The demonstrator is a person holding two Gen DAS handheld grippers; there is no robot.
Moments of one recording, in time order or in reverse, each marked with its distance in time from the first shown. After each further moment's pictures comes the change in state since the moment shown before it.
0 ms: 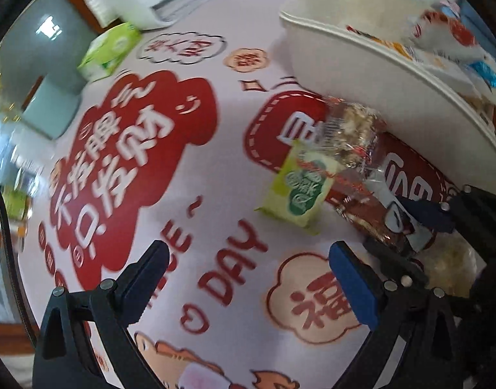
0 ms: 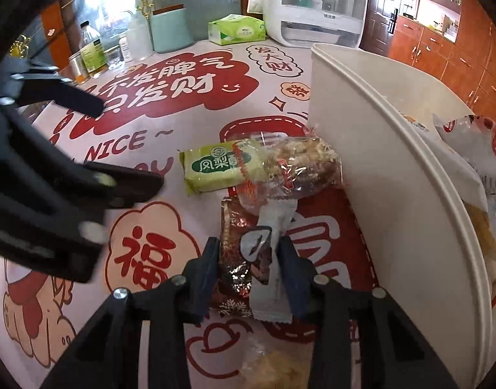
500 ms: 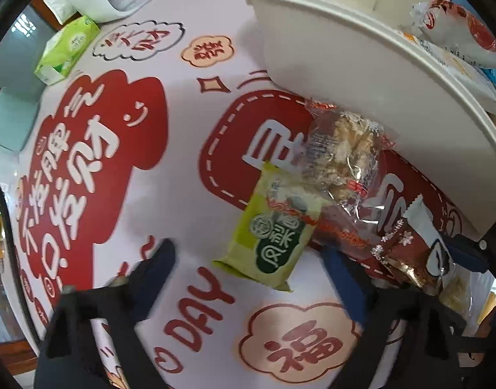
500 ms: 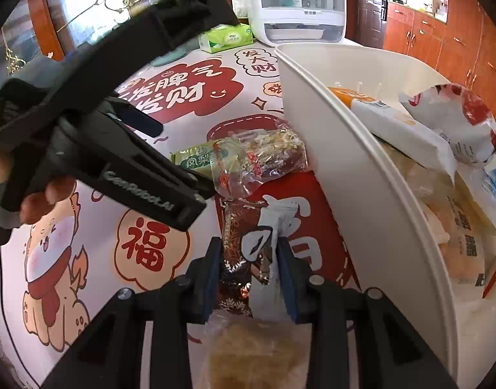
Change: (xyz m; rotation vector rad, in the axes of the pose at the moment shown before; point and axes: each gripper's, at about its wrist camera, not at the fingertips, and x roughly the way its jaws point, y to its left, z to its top) left arm 0.038 -0.011 0.036 0.015 0.064 -0.131; right arm -0.025 -0.029 -0.011 0.087 -0.005 0.069
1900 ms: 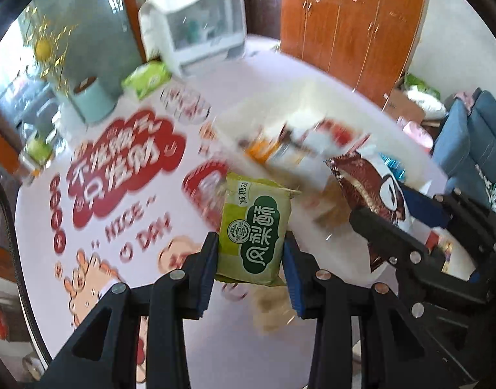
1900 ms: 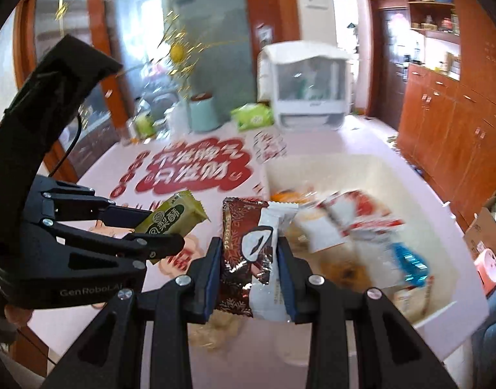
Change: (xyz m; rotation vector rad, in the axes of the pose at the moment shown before) left arm -0.202 -0.137 -0.046 -0.344 -0.316 0.095; right arm -0.167 -0.061 0.009 -0.136 -0.265 0.111
